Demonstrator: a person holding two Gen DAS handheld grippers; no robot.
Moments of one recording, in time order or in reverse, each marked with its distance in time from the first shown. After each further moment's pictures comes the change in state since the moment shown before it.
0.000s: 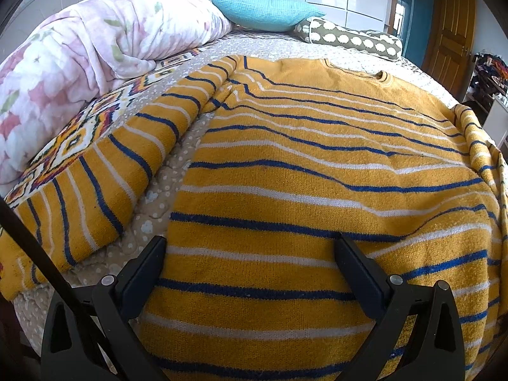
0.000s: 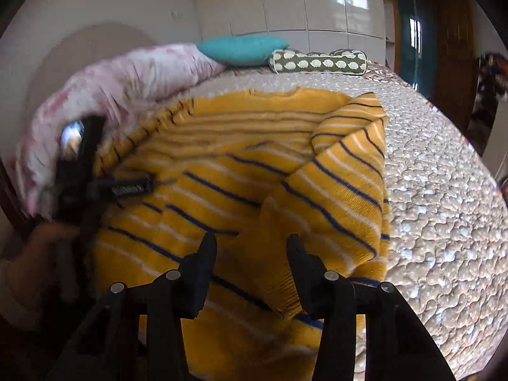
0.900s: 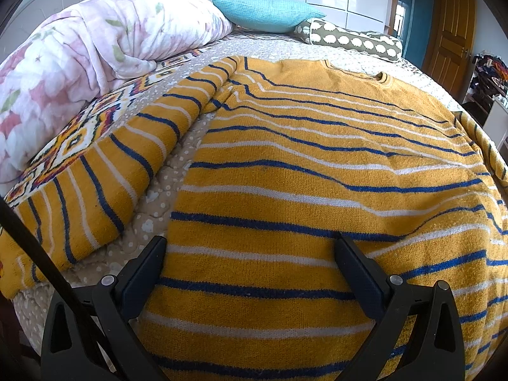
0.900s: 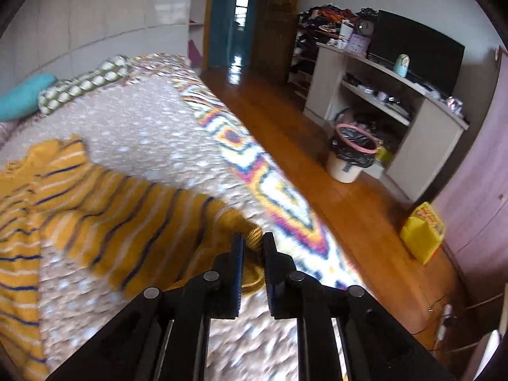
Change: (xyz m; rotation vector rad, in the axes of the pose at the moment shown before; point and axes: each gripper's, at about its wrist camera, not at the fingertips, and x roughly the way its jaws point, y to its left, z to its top) left arm -0.001 0.002 -0.001 -0.003 -0.007 -0.002; right arm -0.089 -0.257 0.011 0.470 0.021 -0.610
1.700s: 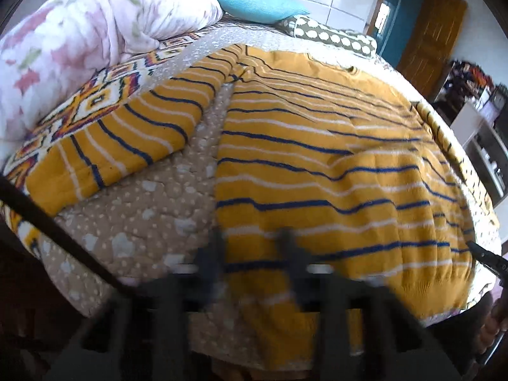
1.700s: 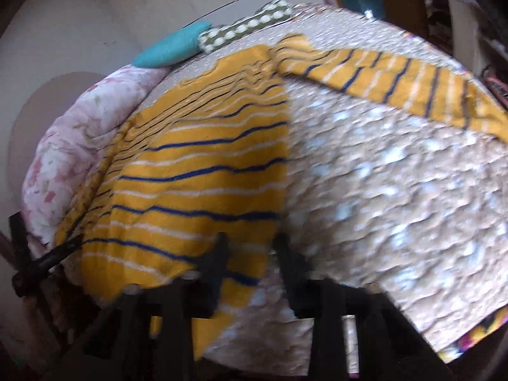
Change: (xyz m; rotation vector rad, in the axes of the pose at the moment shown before) left arm -0.075 0.050 -0.037 -0.025 0.170 -0.185; right arm -0.026 0.132 -0.127 -0.097 0.246 0.694
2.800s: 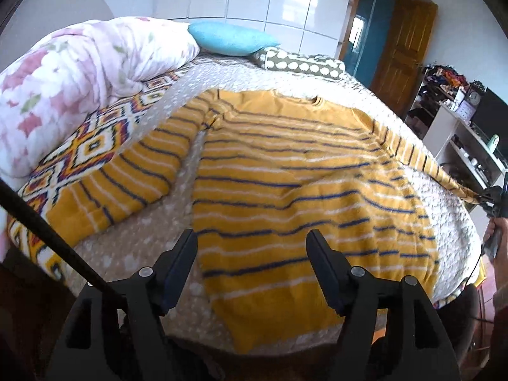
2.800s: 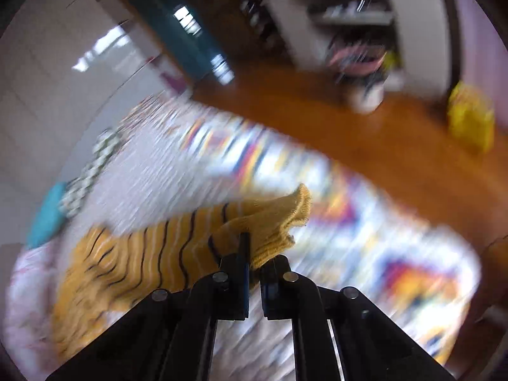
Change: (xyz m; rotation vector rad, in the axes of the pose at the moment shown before) left arm -0.061 -0.021 -0.002 0.059 -0.184 -0.082; right arm -0.124 -0.216 0.128 0.555 -0.414 -0.554
